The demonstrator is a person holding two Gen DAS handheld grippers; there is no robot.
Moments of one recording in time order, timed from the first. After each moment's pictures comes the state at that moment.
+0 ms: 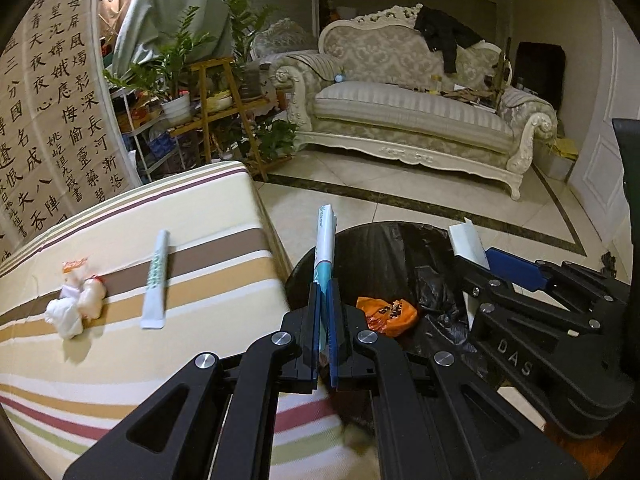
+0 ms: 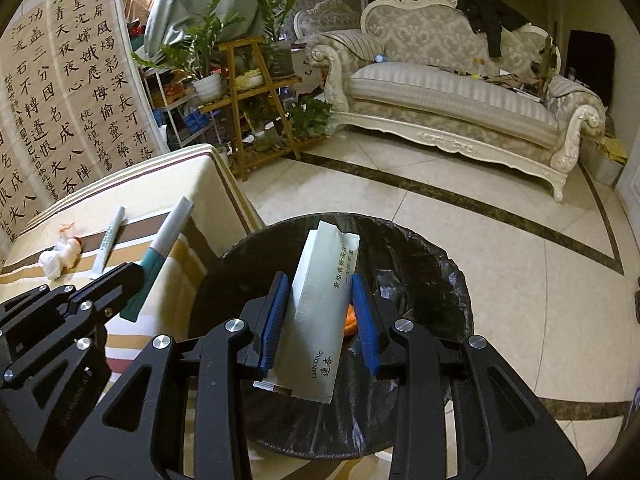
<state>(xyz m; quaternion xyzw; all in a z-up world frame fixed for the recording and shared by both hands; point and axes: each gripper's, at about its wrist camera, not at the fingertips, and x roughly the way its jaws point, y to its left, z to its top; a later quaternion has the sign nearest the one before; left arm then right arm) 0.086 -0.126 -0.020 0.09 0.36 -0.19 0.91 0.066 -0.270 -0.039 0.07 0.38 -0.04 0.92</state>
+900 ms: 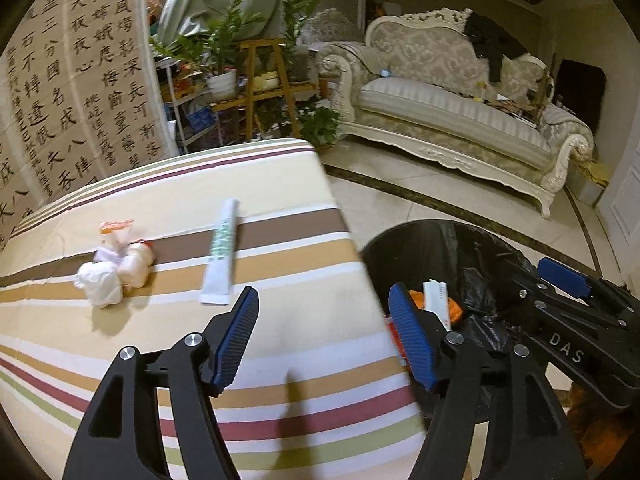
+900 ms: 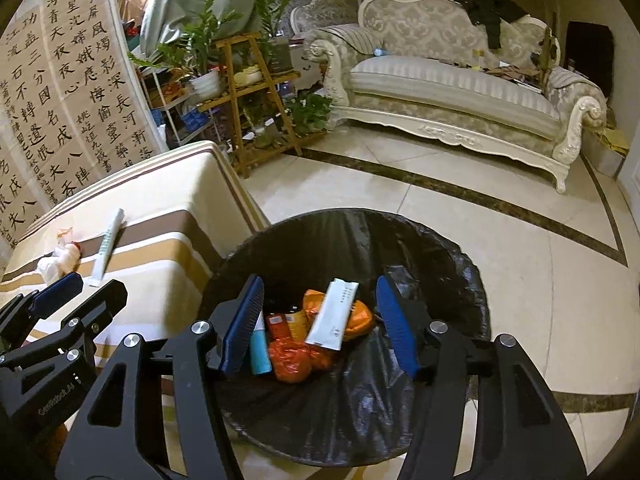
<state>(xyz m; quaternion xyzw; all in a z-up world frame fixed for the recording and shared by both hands) 0.094 -0.074 -0.023 0.05 0.38 -0.12 0.92 0.073 -0.256 -0.042 0.08 0.38 -0.04 0.92</state>
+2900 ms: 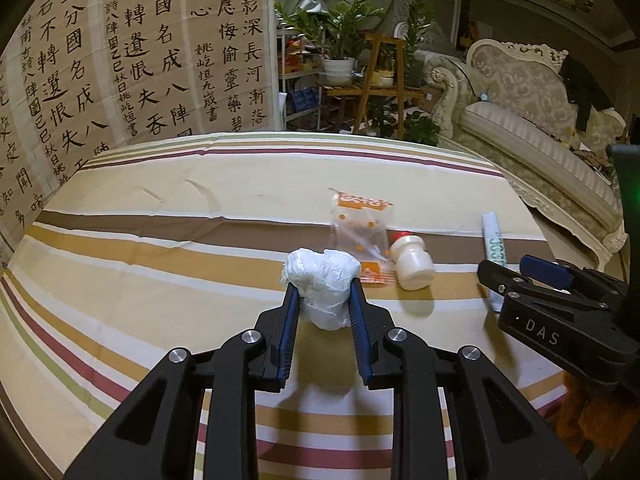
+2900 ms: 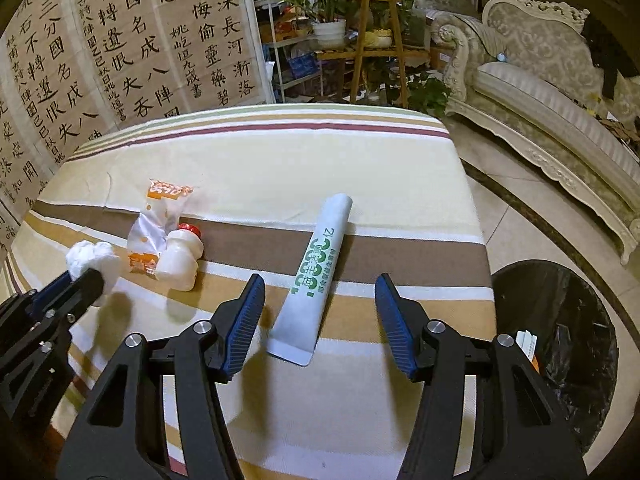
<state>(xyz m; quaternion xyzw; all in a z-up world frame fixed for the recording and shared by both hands) 0.127 0.101 -0.030 -0.01 0.39 0.02 0.92 0.166 -0.048 -0.050 -0.01 0.44 0.10 0.89</state>
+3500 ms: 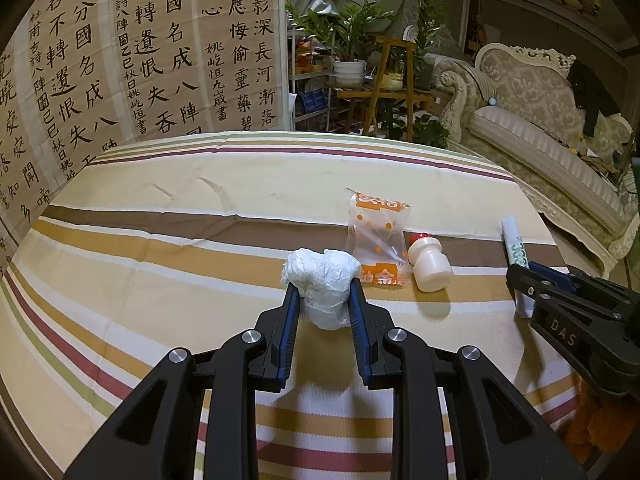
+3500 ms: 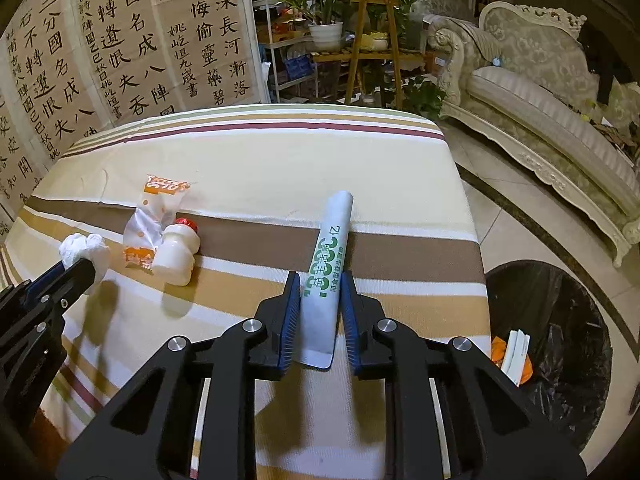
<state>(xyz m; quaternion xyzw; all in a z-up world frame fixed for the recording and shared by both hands) 0.129 0.108 -0.030 -0.02 0.39 0.03 0.92 0.158 -0.051 -0.049 -0.02 0.43 0.10 0.90</state>
